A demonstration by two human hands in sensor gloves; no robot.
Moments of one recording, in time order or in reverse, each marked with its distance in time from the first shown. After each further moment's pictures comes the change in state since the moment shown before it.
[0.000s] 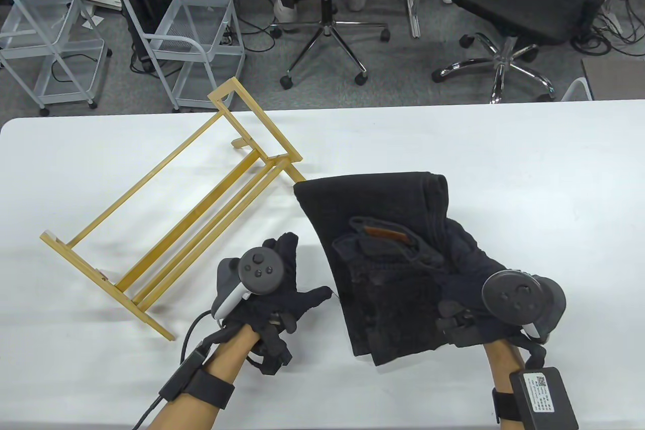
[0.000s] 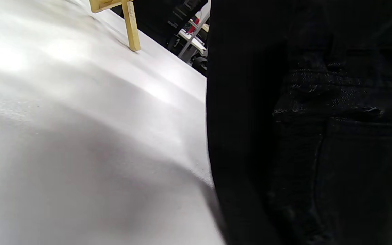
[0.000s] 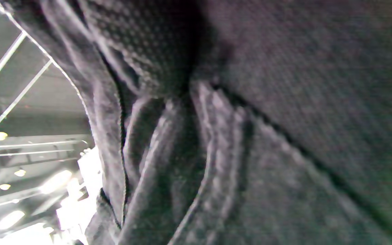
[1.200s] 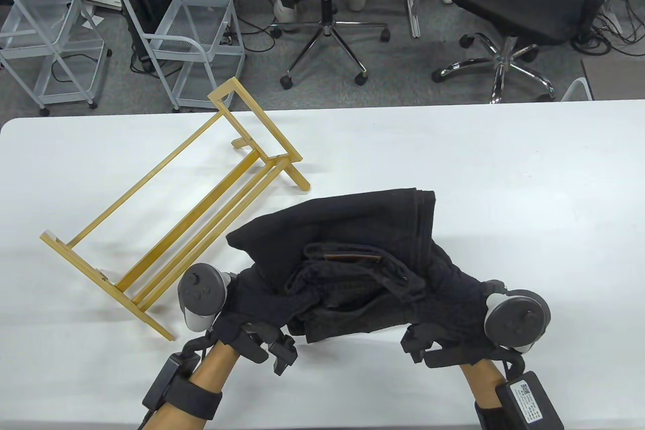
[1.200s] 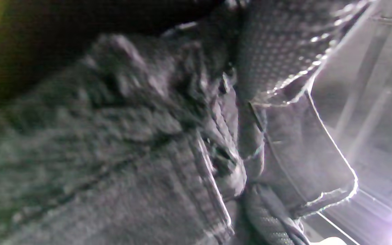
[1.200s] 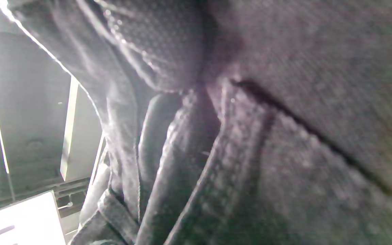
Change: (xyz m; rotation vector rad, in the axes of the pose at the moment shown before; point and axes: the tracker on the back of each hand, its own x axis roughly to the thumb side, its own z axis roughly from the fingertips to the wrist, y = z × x) left_hand 0.028 0.038 0.043 0.312 -0.555 0.511; right_hand 0.040 0.008 0.013 -0.046 -0.159 -0.428
